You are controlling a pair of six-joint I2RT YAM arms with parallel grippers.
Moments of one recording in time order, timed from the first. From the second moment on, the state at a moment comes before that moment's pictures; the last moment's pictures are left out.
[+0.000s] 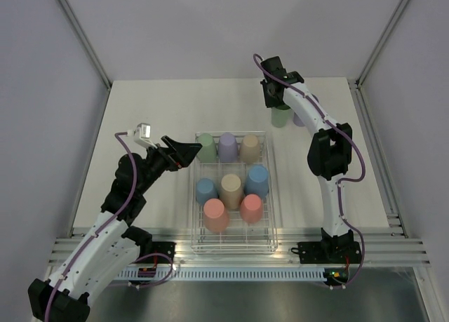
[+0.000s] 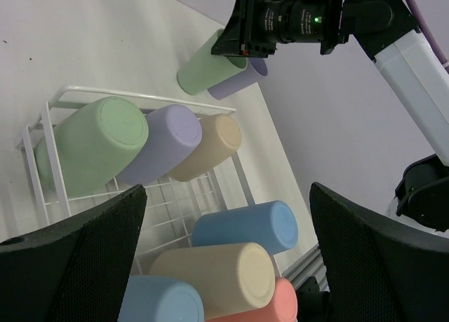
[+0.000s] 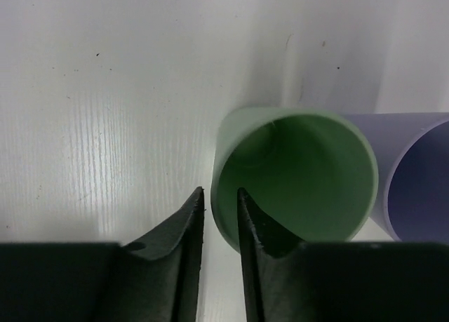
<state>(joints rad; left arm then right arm) -0.41 0.66 0.54 0.07 0.17 -0.81 0.36 2.25 2.17 -0.87 0.27 0.15</state>
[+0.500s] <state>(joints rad) -0.42 0.76 0.64 0.01 0.22 -0.71 0.38 1.92 1.87 -0.70 0.28 0.17</state>
